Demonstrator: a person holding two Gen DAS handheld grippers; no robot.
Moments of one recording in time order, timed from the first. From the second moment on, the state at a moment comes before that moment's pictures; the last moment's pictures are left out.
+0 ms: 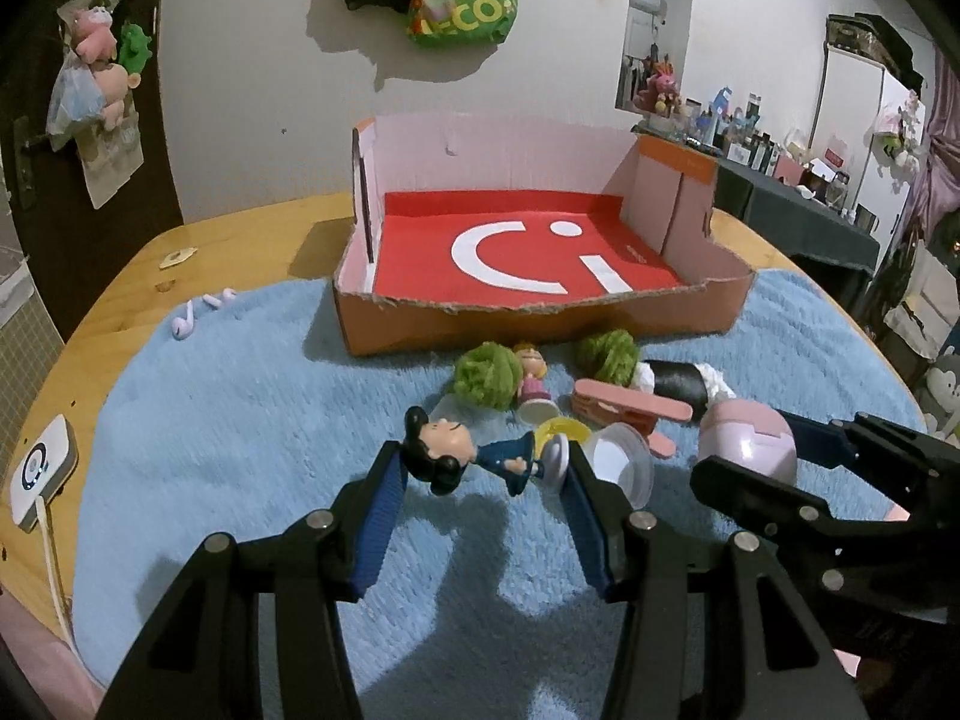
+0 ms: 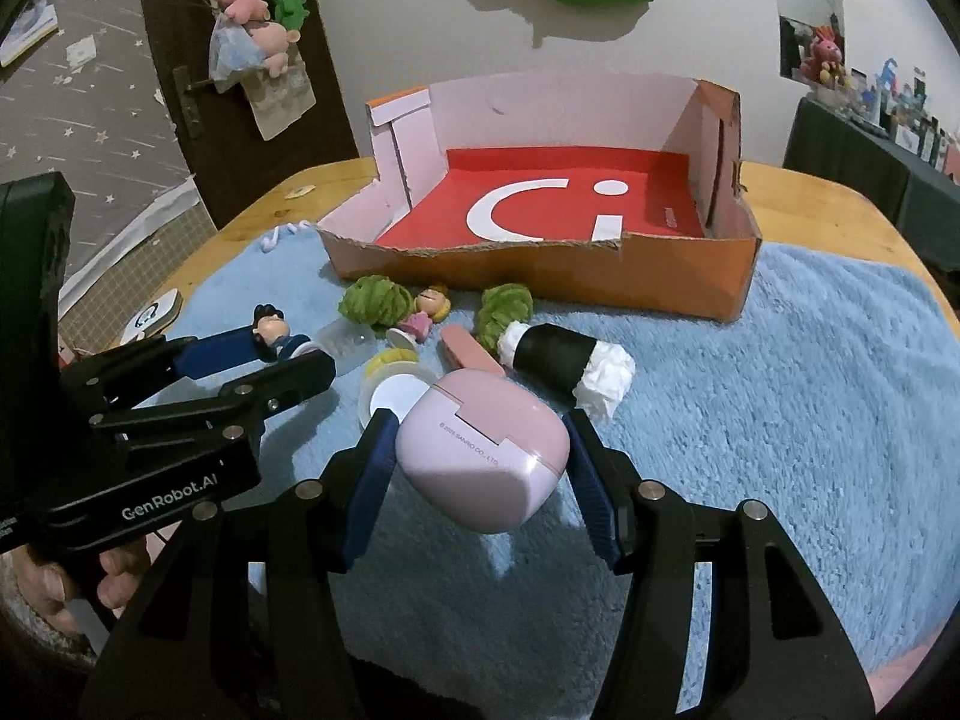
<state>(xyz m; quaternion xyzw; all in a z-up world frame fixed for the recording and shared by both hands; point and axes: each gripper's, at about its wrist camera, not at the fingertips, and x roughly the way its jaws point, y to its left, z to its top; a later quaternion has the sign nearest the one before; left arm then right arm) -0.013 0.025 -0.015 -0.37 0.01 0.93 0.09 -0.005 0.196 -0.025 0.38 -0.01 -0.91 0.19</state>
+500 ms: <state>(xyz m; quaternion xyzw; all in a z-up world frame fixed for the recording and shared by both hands) -0.022 0.028 -0.003 -0.36 0.01 0.93 0.10 -0.012 0.196 -0.017 0.38 -0.01 -0.91 0.19</state>
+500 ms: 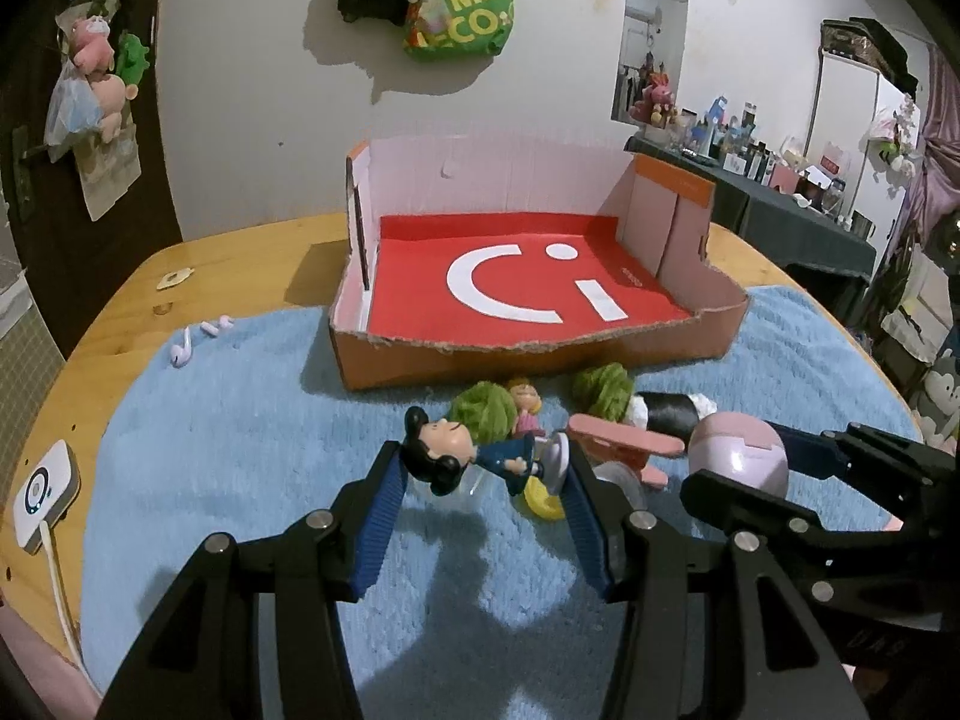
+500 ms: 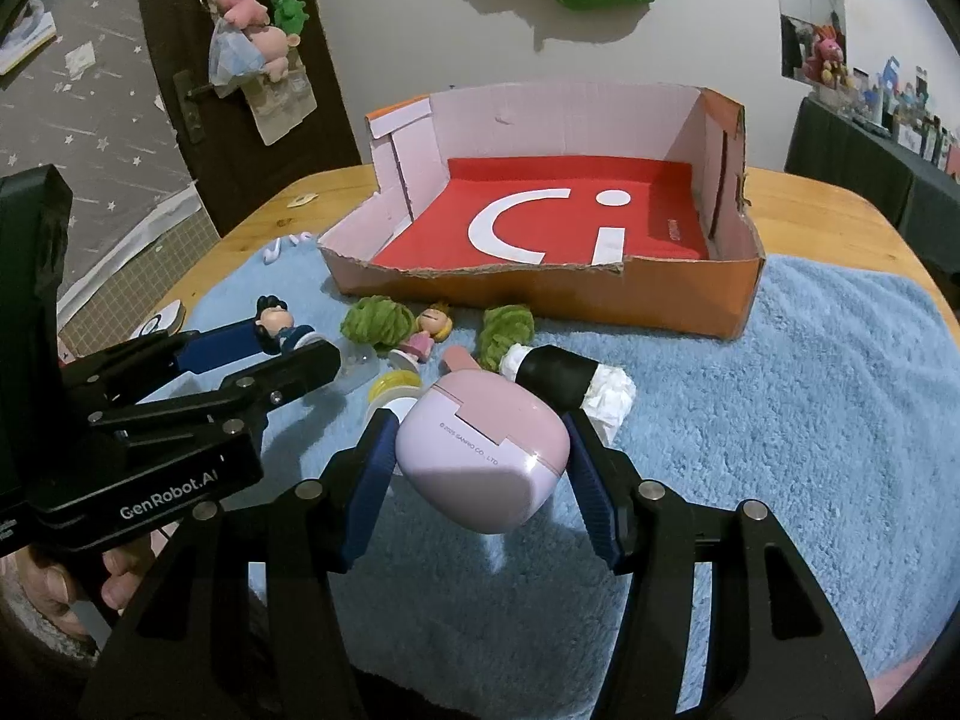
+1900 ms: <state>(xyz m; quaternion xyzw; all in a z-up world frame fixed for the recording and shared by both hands) -0.051 0.035 0.014 -0.35 0.01 0.93 0.10 -0.044 0.199 -0.003 0.38 -0.02 -0.91 0.19</state>
